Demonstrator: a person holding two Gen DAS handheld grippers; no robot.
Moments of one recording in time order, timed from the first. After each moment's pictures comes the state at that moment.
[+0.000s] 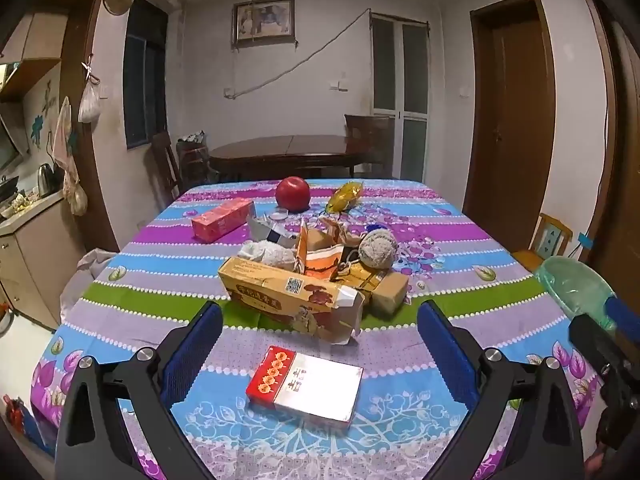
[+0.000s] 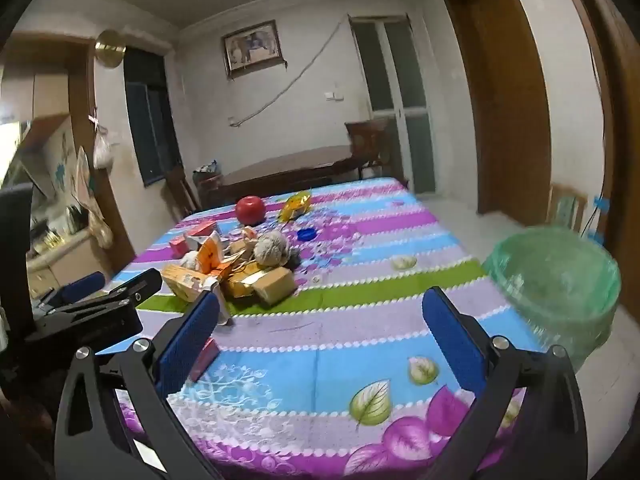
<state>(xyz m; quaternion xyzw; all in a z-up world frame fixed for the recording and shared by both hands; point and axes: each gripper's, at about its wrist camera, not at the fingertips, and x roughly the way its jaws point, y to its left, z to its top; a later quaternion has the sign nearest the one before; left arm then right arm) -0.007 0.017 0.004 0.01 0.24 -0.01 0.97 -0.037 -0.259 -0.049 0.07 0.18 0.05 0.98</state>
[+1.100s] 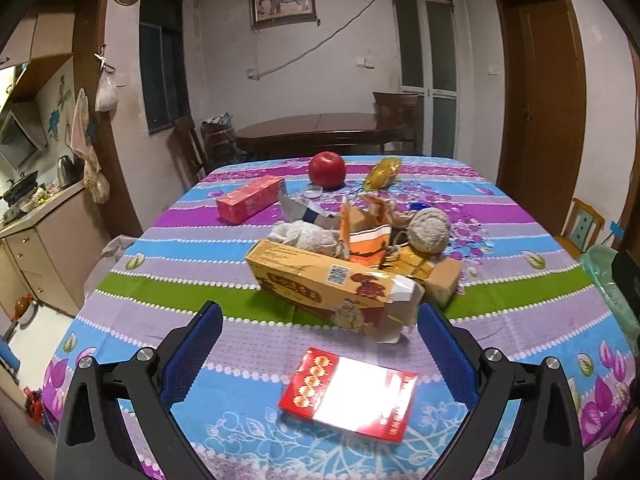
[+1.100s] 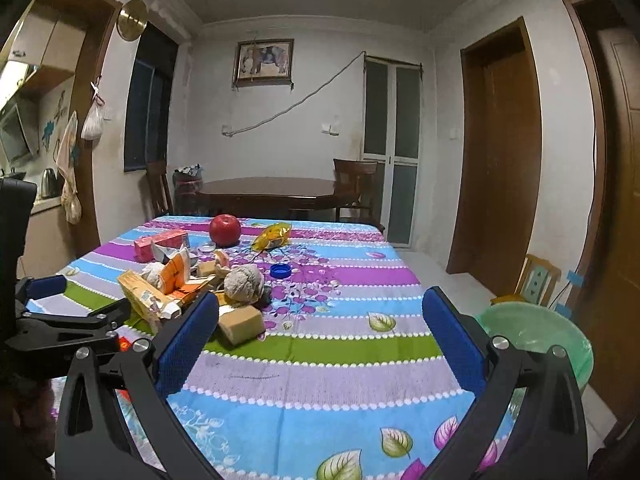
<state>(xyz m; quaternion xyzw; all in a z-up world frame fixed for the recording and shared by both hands) 0.045 0.037 -0.024 0.03 0.28 0.05 0.96 0.000 -0.232 -0.047 -0.02 0.13 0.01 0.99</state>
